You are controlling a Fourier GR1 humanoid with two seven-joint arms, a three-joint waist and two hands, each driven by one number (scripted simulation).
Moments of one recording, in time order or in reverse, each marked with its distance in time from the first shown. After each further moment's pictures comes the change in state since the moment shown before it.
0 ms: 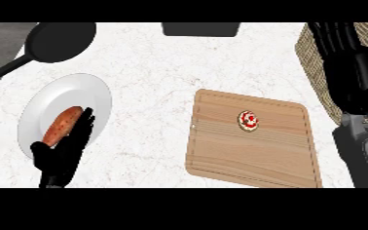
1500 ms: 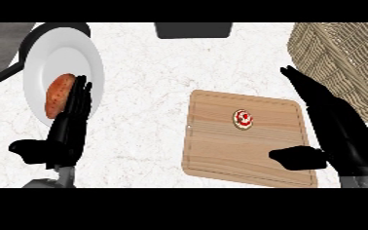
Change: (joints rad) left arm -0.100 -0.101 0.031 -0.234 -0.095 0.192 -0.007; right arm 0.141 -0.201 0.333 -0.364 0.783 0.239 0.725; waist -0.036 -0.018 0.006
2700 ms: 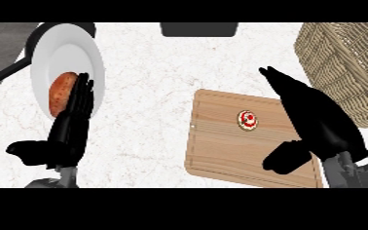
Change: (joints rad) left arm -0.003 -0.035 0.010 -0.046 -0.044 -0.018 0.037; right arm -0.205 0.053 0.050 0.045 -0.205 0.279 0.277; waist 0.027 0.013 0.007
